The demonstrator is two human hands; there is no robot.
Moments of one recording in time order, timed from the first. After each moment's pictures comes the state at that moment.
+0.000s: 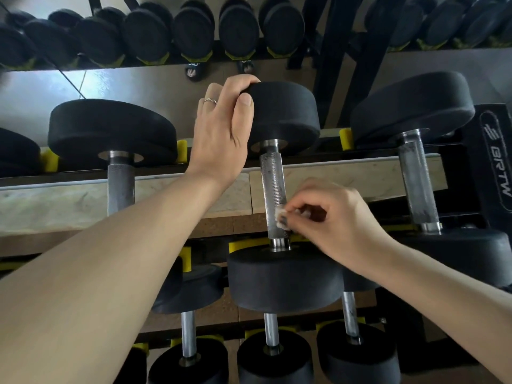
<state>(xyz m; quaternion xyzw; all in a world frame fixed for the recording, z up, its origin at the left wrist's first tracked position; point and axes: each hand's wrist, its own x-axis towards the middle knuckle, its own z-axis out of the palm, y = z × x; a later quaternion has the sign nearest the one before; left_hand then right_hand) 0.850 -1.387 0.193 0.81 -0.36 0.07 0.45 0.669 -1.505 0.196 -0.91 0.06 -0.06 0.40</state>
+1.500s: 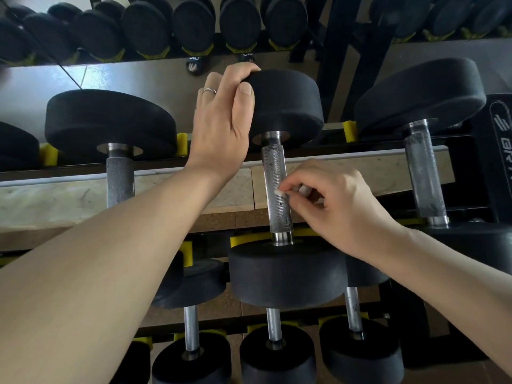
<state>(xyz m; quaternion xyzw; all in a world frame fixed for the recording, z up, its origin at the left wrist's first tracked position) 0.852 -1.388 0.190 0.81 -0.36 0.10 0.45 0.678 -1.512 0.198 -0.93 0.00 -0.12 0.35</state>
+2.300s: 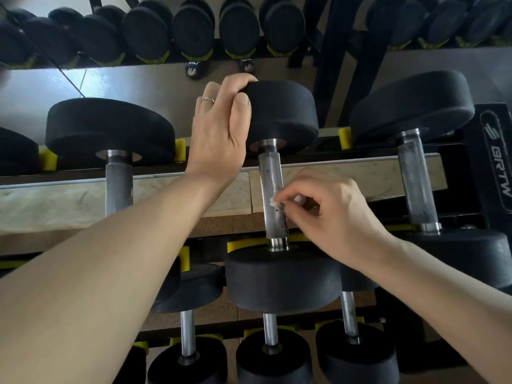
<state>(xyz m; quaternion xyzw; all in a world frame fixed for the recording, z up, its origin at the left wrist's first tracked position) 0.850 -1.388 0.191 0.81 -0.36 0.11 0.45 0.673 -1.507 0.200 -0.92 0.02 -0.12 0.37</state>
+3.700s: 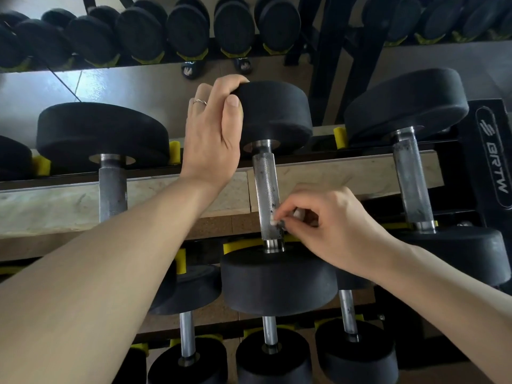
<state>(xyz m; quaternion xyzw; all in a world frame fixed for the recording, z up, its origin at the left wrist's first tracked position) 0.847 -1.390 0.190 0.81 -0.35 0.12 0.46 0.666 -1.511 0.202 -0.92 0.02 -0.05 0.39</state>
